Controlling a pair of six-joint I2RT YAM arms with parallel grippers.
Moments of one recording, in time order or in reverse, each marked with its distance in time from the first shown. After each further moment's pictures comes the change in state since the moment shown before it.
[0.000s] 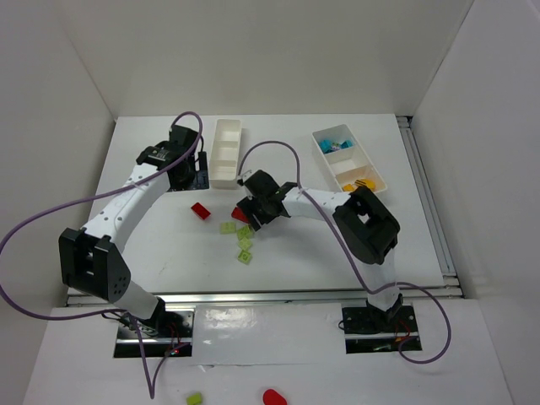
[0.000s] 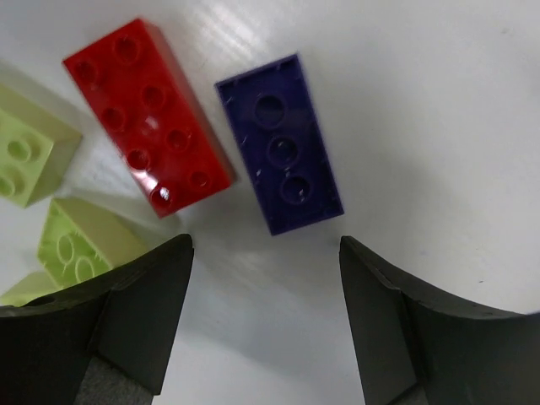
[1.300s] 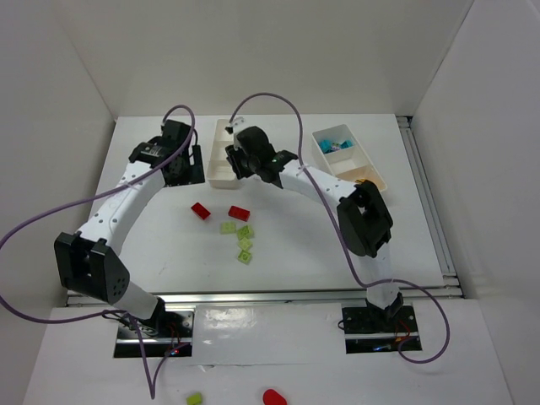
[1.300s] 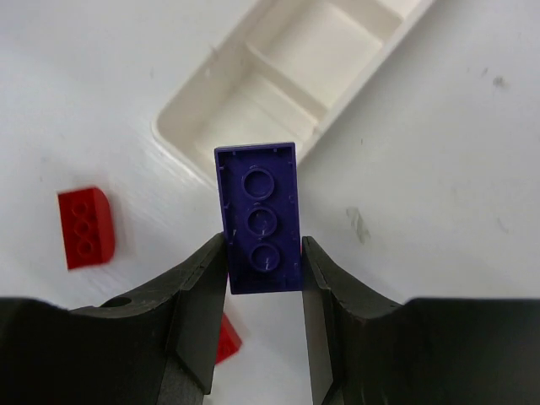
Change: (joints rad) left arm 0.020 -0.014 0.052 -0.029 -0.013 -0.004; right arm -0.058 0.068 0.374 0.100 0.014 0.013
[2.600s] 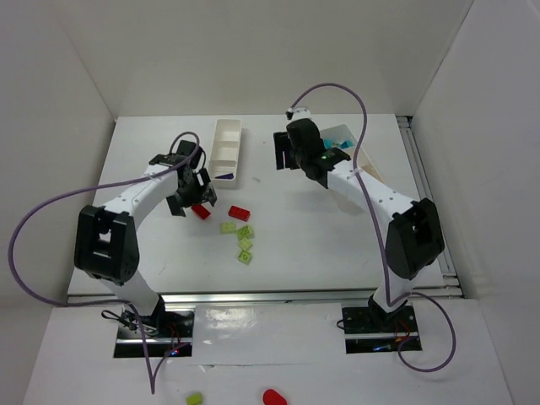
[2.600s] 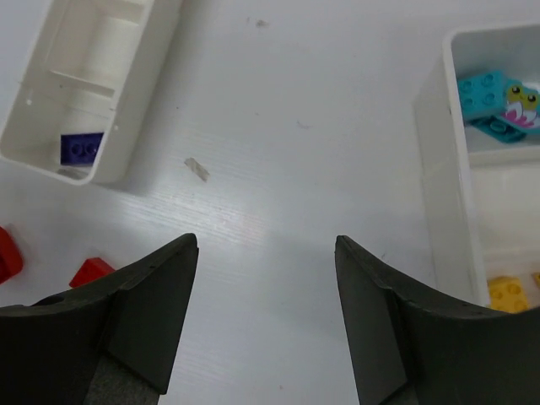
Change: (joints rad) left arm 0.035 0.109 -0.163 0.068 0.203 -0.224; right arm -0.166 -0.344 -0.248 -0.057 0.172 0.136
